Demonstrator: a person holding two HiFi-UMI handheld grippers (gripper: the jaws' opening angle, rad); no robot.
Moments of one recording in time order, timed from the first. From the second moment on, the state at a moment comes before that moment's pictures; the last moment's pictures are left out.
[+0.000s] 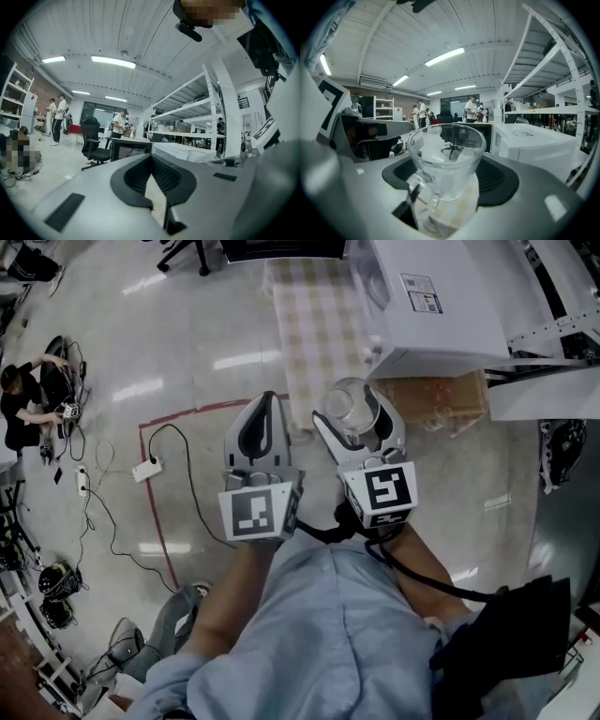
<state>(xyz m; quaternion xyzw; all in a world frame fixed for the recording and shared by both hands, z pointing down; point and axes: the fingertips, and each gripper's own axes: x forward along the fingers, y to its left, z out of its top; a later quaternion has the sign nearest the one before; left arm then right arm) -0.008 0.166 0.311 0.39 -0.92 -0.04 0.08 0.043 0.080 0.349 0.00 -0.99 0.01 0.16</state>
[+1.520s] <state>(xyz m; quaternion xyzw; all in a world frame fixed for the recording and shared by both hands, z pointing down) -0.242 0.190 0.311 0.52 -0.86 0.00 0.06 -0.187 0.102 0.358 0.13 -0.98 0.05 0.13</state>
